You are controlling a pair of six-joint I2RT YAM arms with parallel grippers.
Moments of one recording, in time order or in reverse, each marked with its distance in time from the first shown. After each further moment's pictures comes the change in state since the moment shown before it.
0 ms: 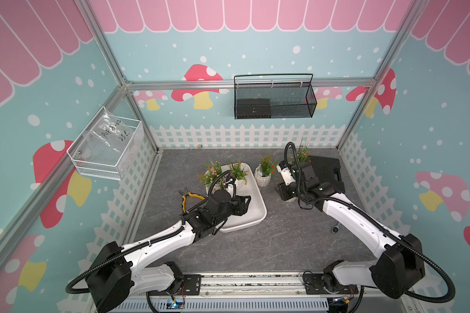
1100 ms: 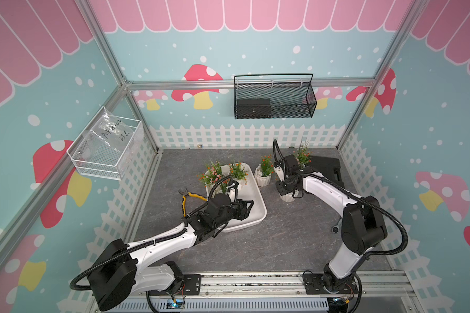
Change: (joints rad) left arm -0.006 0.026 -0.067 0.124 0.081 0.015; right arm -0.059 0.396 0.254 -0.203 0.175 -0.080
